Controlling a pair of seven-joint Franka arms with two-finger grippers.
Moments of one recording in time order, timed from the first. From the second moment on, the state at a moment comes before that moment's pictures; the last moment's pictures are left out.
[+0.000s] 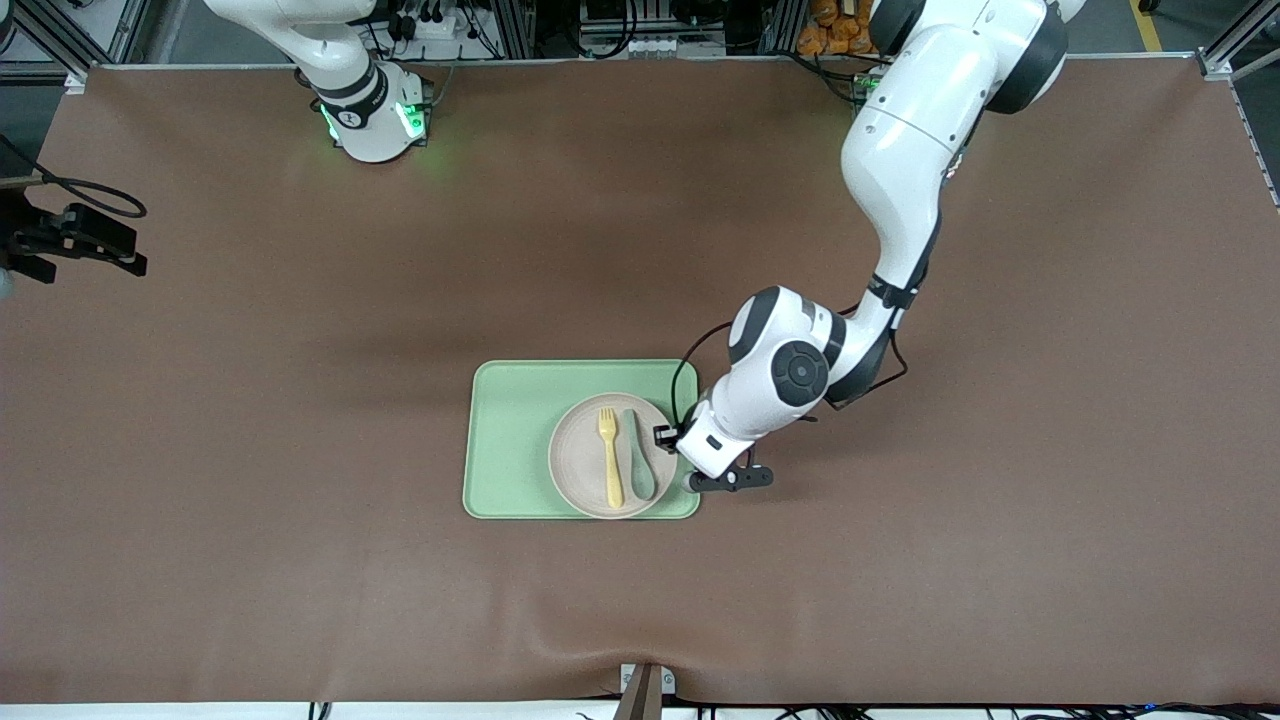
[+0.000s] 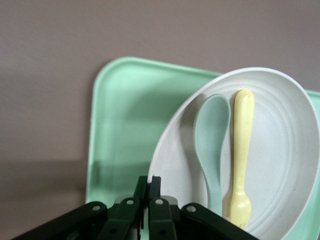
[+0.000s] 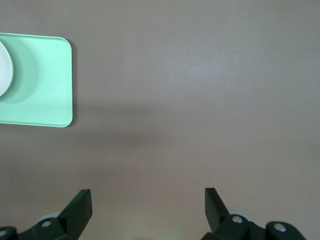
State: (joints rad) left arm -0.53 0.91 -0.10 -1.29 -0.32 2.40 -0.48; right arm 0.01 0.05 -0.06 -1.49 0.00 1.47 -0.13
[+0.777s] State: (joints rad) left arm -0.60 0.95 -0.06 -1.28 -0.32 2.43 -0.47; right arm 0.01 0.05 -0.06 -1.49 0.00 1.47 -0.13
